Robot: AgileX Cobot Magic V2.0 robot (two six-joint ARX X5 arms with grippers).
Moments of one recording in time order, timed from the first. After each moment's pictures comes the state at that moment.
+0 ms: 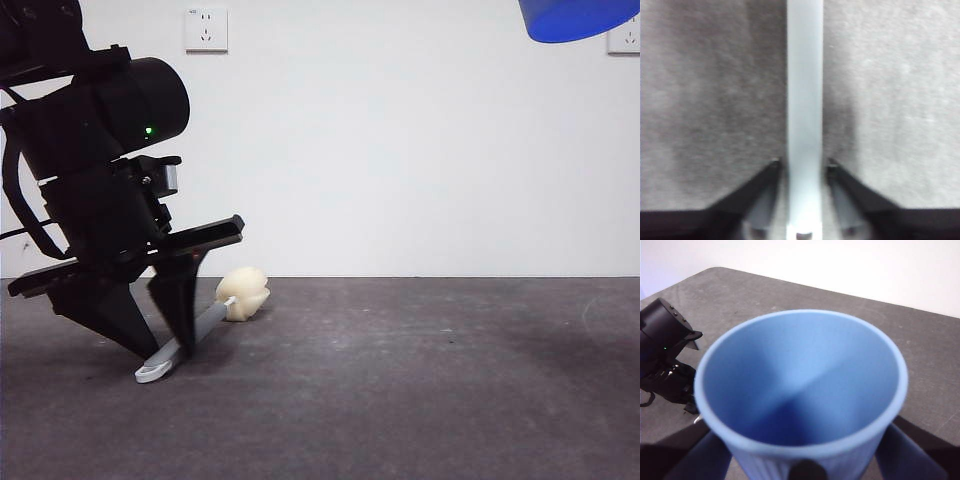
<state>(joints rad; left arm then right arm) -0.49 1.66 0.91 -0.32 0.06 -0.47 0.98 0.69 0.84 -0.52 0.50 0.13</state>
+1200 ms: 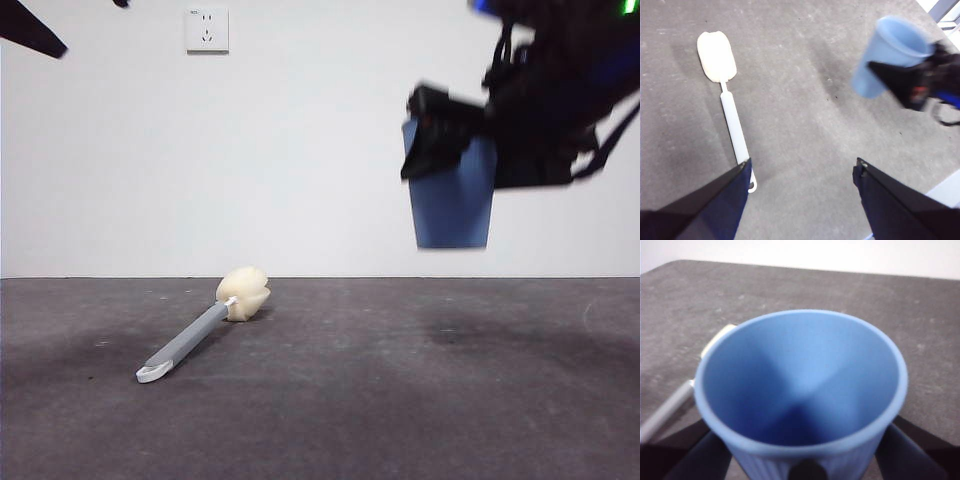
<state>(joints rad) -0.49 0.83 0.91 -0.67 0.16 -0.30 0.50 1.37 0.59 0.47 0.07 0.06</state>
